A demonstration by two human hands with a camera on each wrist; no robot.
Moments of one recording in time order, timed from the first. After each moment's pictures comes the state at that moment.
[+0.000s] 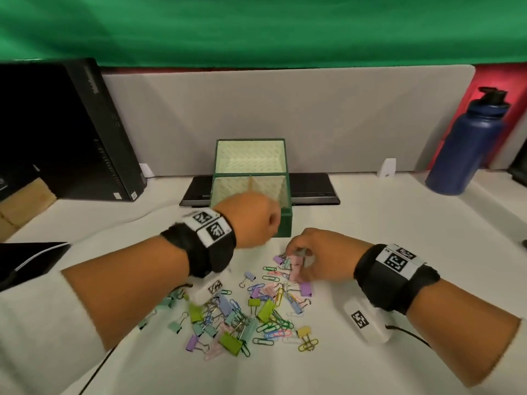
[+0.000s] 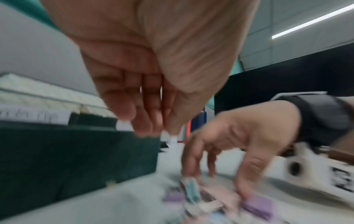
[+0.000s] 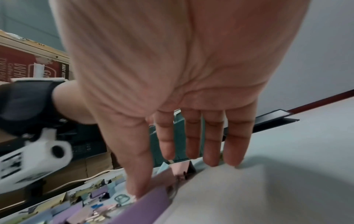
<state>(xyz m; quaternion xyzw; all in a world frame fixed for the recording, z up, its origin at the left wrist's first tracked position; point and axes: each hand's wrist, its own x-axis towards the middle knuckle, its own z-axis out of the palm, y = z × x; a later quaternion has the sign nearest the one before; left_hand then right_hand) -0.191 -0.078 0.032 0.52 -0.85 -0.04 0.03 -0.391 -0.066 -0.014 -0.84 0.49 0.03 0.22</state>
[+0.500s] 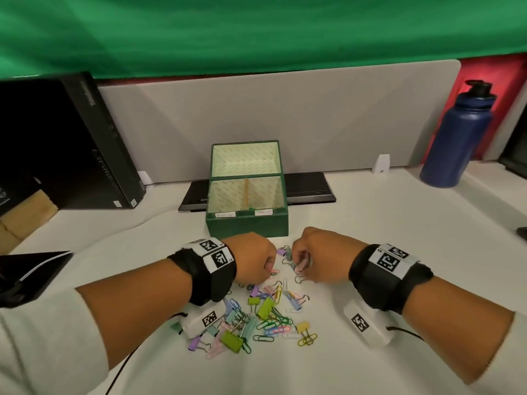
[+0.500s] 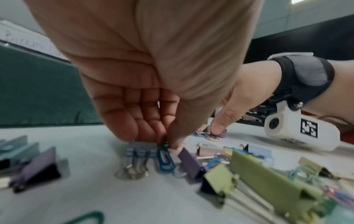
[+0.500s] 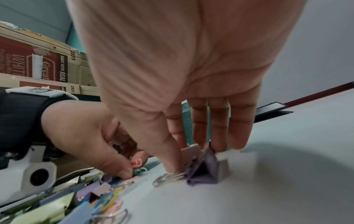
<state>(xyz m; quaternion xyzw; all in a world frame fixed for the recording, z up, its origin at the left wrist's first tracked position) -0.194 -0.059 -0.016 0.49 -0.86 -0.11 -0.10 -0.393 -0.054 -0.017 -0.84 0.51 0.01 0.19</state>
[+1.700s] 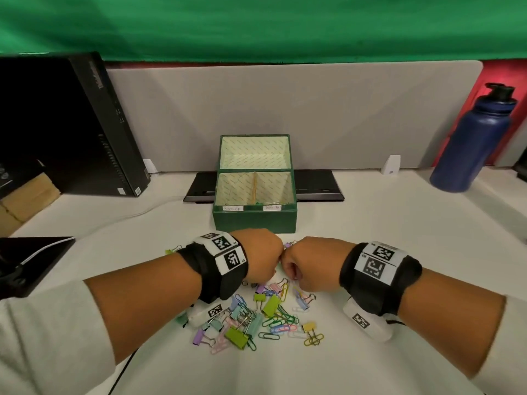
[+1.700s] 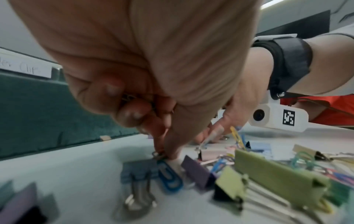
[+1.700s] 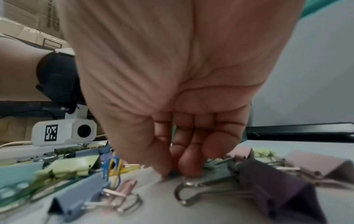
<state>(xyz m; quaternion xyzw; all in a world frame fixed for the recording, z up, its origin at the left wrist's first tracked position) -0.201 -0.058 -0.014 0.49 -0.86 -0.03 -0.16 -0.356 -0.051 -0.012 -0.89 0.41 0.13 0.13</state>
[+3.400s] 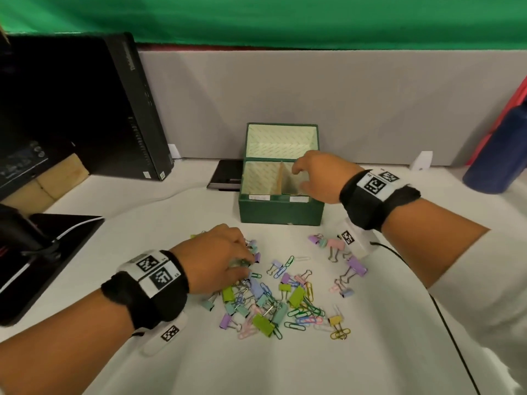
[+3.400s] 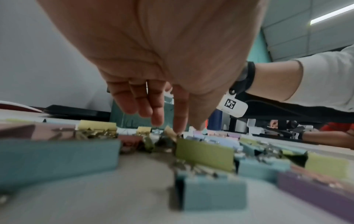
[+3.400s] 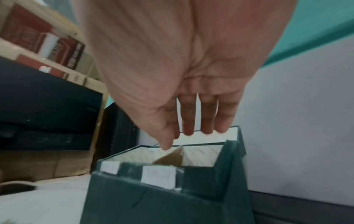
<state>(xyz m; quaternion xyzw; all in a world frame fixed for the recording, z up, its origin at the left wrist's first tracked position) -0.081 -0.006 -0.028 0.53 -0.84 -0.09 -0.03 -0.320 -0.140 0.045 -0.86 0.50 -0.04 0.04</state>
